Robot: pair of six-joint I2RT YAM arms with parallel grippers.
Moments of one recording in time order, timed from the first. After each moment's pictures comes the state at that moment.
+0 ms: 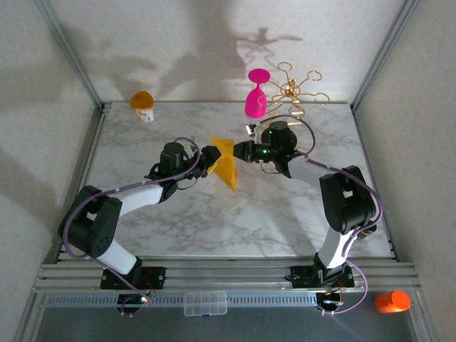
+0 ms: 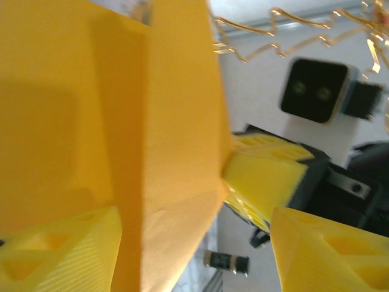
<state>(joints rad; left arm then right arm) -0.44 1.57 0.76 0.51 0.50 -1.21 0.42 1.79 1.07 0.30 -0.90 0.71</state>
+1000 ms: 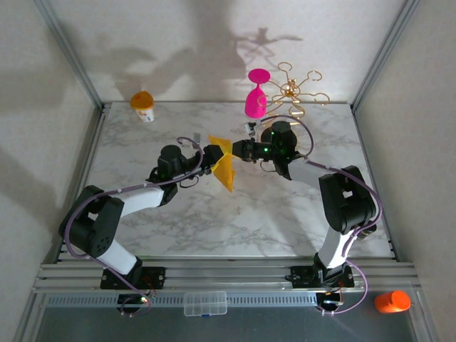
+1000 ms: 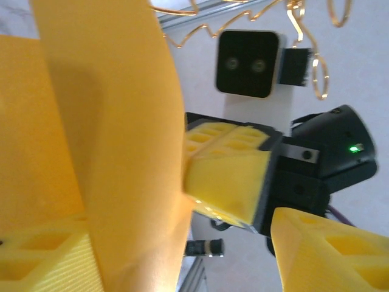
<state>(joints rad) -0.45 1.57 0.71 0.75 0.57 -1.23 0.42 1.79 1.04 0.50 -1.03 0.91</state>
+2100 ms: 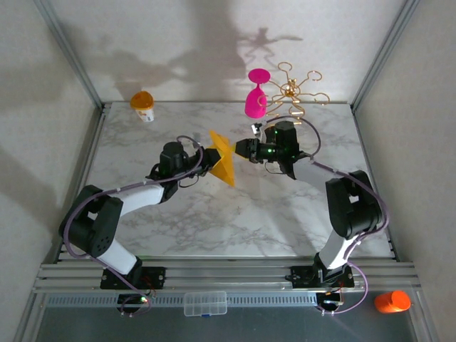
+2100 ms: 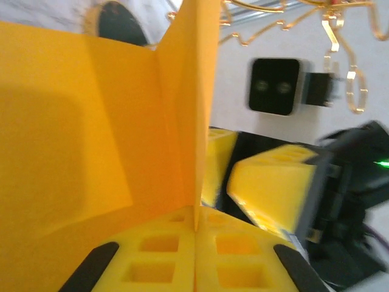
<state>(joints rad) -0.44 1.57 0.78 0.53 0.50 -1.14 0.40 1.71 1.04 0.23 -0.84 0.73</state>
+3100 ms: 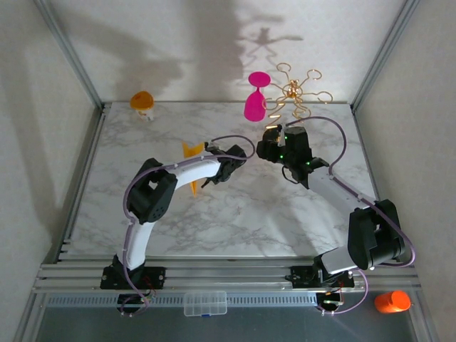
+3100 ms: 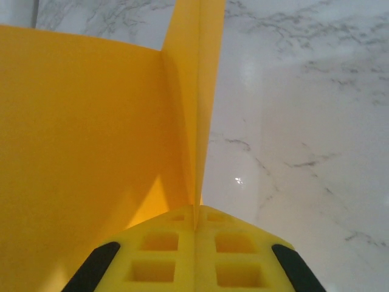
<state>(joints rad) -0.73 2.13 1.57 -0.93 -0.87 -0.61 0.39 1.44 0.95 -0.08 -0.12 0.42</state>
